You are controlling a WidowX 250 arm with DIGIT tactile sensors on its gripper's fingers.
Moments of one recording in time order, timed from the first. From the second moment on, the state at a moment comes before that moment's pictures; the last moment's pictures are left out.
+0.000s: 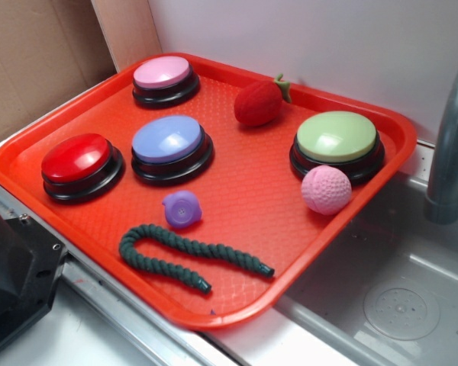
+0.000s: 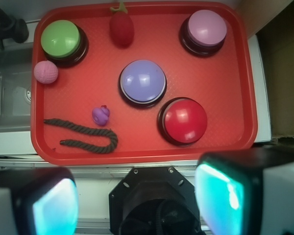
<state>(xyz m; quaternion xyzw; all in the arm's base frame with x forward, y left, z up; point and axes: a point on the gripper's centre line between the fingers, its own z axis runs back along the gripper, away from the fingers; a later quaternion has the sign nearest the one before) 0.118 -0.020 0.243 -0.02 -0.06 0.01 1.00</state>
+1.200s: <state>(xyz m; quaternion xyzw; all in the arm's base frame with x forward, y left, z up) 0.245 -0.058 0.166 0.05 -0.14 0.10 0.98</state>
